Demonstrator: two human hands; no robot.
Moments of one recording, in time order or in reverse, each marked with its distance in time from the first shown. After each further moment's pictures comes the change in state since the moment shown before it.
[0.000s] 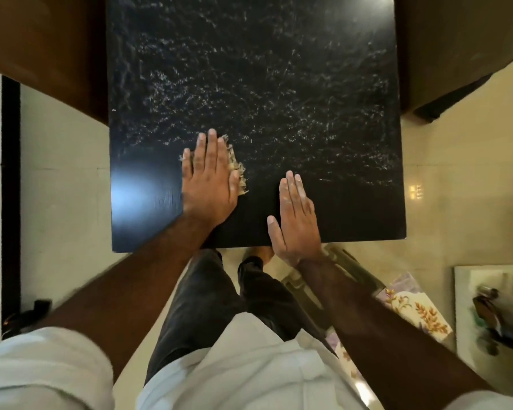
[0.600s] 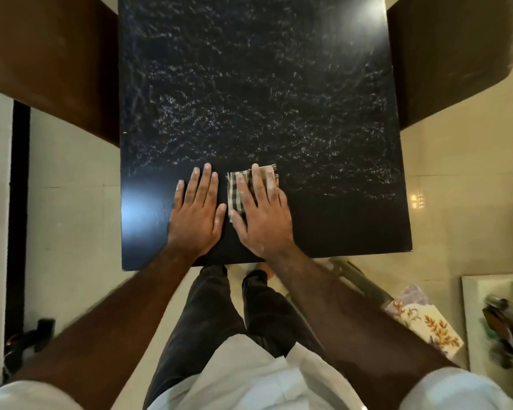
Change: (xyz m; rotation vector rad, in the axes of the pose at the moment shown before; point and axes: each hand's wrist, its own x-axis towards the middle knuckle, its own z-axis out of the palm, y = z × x) left_hand -0.030 -0.055 0.009 0.005 -0.031 0.110; right_hand 0.062 -0.068 0.020 -0.247 -0.020 -0.035
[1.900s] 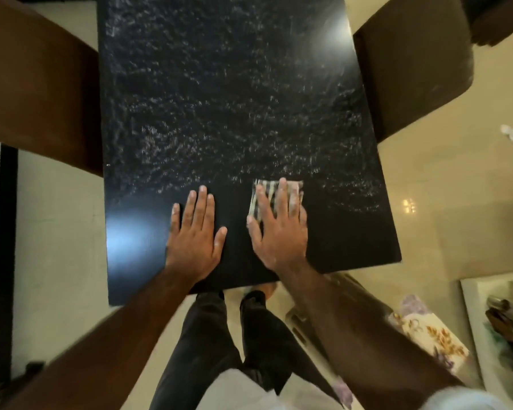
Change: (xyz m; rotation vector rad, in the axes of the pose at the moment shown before) left_hand 0.013 0.021 0.001 0.093 -0.044 0.030; right_hand -0.002 0.044 -0.013 -0.061 0.044 0.253
